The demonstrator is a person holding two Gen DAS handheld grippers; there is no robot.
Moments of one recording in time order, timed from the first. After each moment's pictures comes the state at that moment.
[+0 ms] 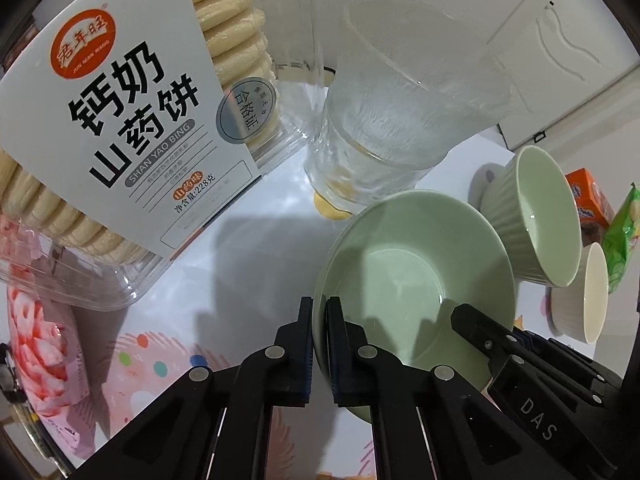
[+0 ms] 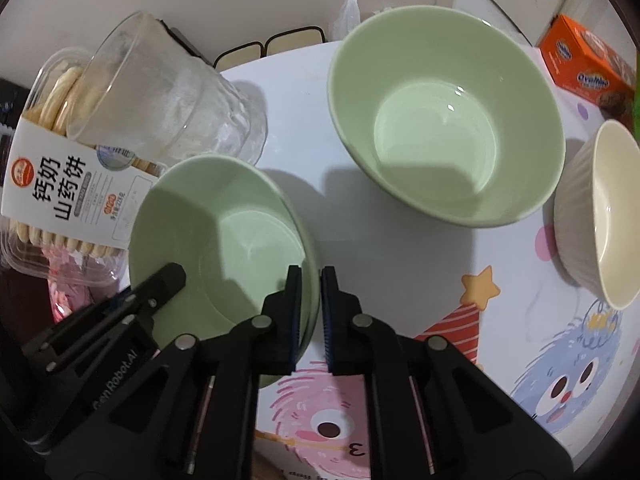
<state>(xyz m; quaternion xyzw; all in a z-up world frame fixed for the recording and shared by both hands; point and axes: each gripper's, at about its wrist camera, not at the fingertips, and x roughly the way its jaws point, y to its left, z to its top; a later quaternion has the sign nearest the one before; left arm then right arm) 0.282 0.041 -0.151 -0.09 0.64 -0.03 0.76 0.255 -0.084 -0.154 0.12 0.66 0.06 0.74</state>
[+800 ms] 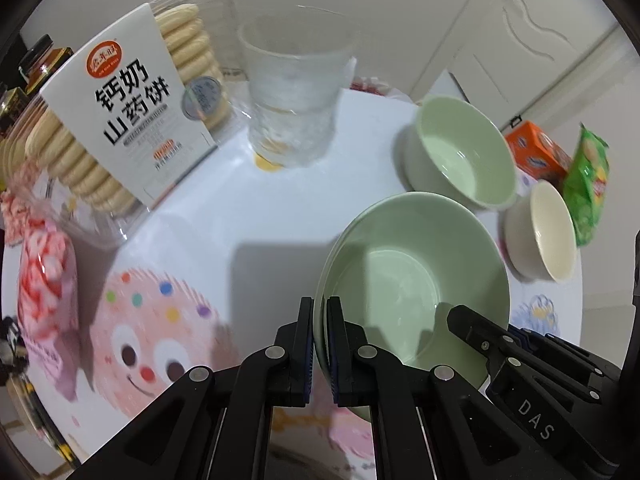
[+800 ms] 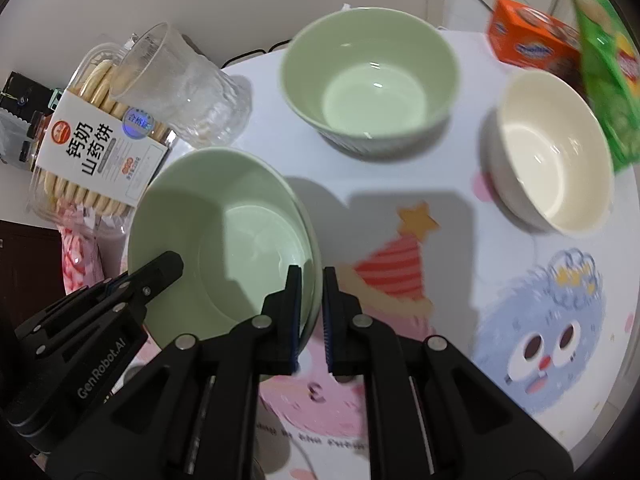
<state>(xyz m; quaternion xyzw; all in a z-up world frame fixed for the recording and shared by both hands) 0.202 -0.014 -0.110 -0.07 0.63 -0.06 0.78 0.166 -0.120 -0.117 0.13 0.64 0.07 0.75</state>
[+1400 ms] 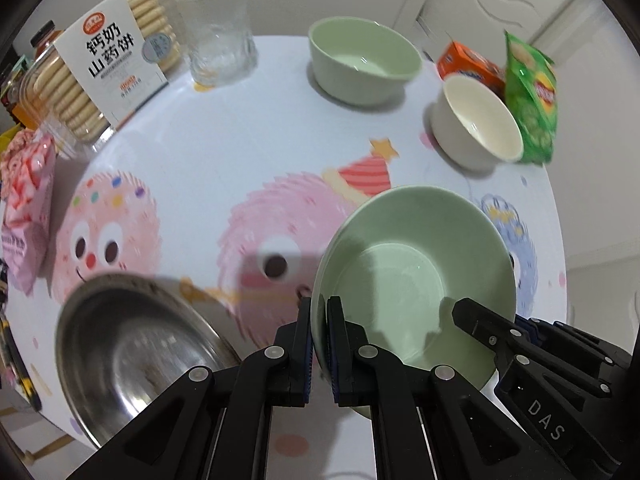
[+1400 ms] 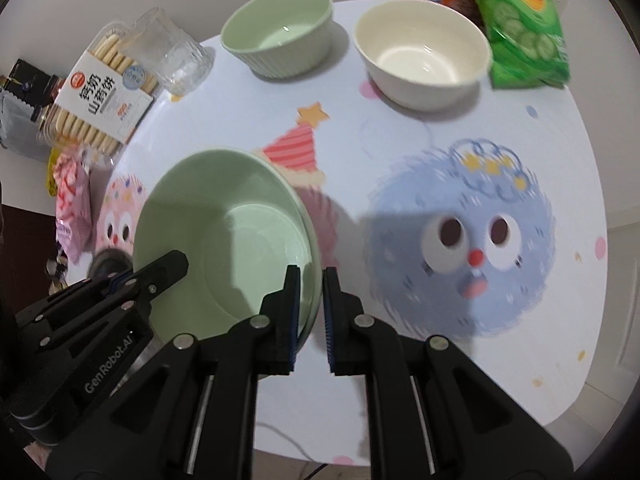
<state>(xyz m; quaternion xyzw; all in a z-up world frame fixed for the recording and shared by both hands) 0.100 -0.076 -0.109 -0.05 0.63 -0.09 0.77 0.067 -0.193 -0.109 0.11 0.64 0.06 0.76</state>
